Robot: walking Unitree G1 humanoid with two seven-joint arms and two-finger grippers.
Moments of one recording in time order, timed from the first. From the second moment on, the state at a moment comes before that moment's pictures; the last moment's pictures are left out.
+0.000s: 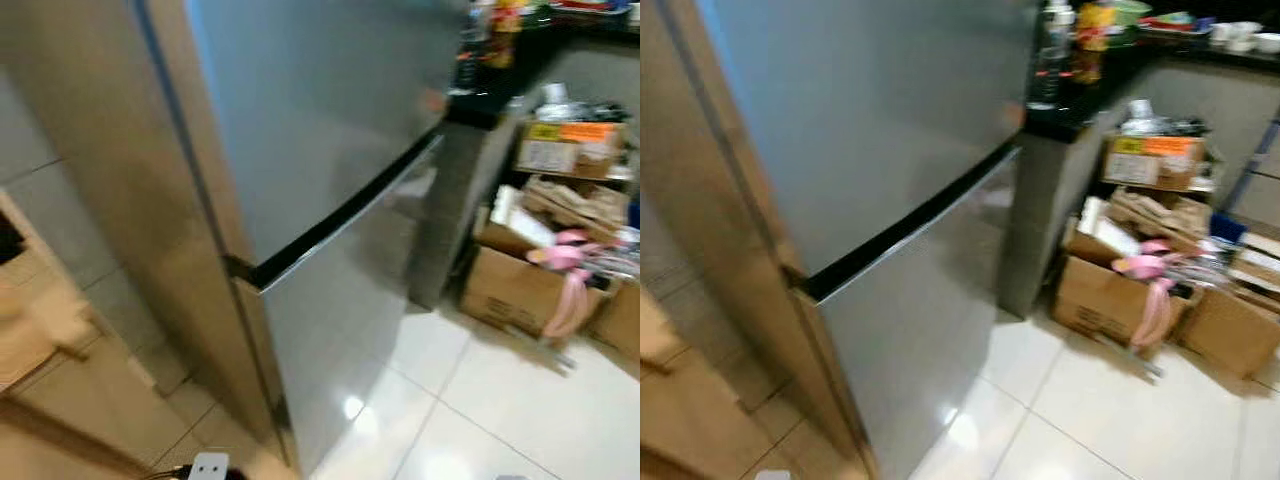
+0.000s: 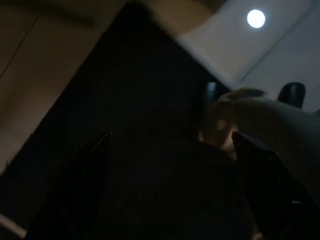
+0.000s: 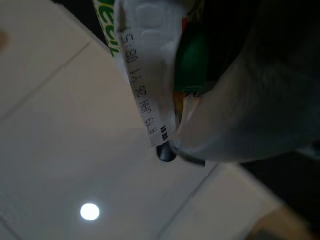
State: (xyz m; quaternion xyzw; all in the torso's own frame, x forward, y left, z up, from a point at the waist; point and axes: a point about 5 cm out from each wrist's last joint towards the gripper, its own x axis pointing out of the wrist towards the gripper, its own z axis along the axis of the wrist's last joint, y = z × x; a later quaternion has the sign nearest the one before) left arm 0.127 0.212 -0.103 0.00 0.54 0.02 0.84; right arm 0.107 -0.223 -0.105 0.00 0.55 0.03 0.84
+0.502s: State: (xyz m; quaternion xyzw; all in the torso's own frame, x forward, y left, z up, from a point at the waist) left arm 0.115 0.219 -0.105 0.00 0.55 0.03 0.83; right arm 0.110 -0.225 -0.103 -0.03 0.54 0.03 0.84
